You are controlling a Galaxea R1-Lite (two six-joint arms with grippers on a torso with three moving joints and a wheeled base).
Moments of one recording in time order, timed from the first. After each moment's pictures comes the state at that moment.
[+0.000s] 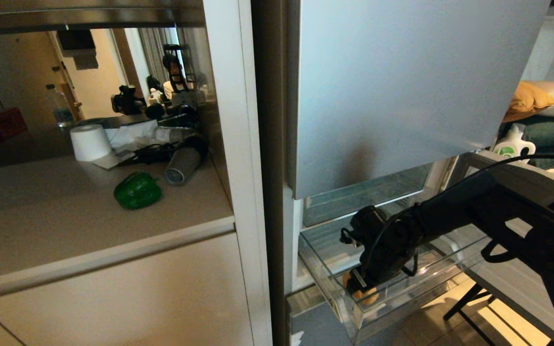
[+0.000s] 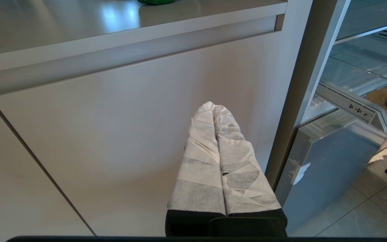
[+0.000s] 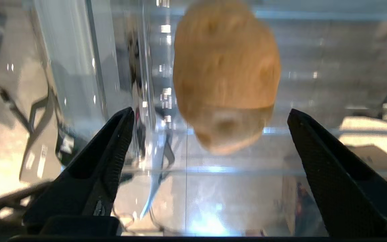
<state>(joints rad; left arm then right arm) 0.00 0.00 0.00 -0.03 0.00 0.03 0.37 2.35 -1.40 0.27 -0.02 -0.03</state>
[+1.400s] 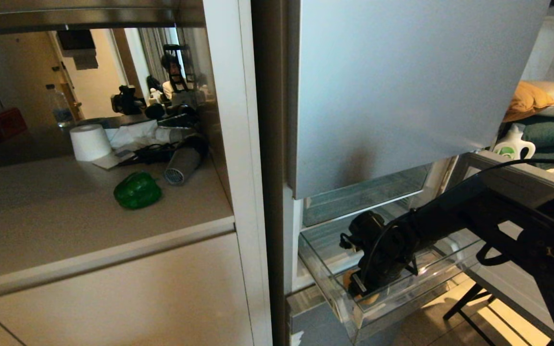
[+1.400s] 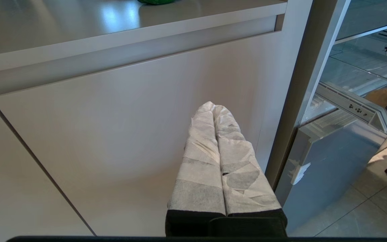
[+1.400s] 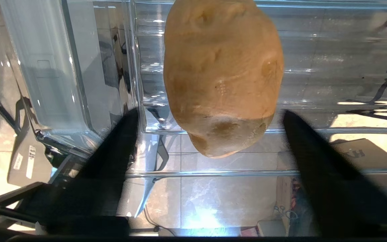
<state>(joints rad) 0.00 0.00 0.00 -0.03 0.00 0.03 0.38 2.38 -1.38 0.25 -0.05 -0.03</state>
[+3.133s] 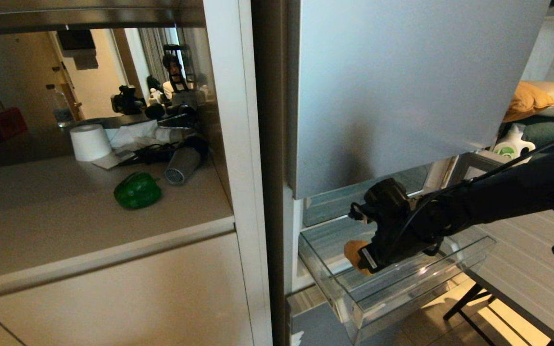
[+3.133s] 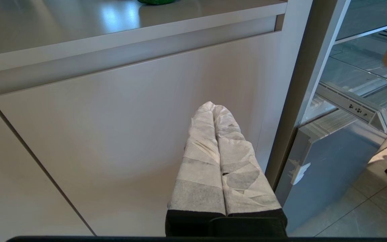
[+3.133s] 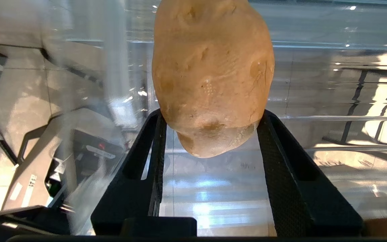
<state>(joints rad) 0.00 0.00 0.00 -0.03 0.00 0.03 0.41 2.10 -1.30 0.25 -0.09 -0.04</state>
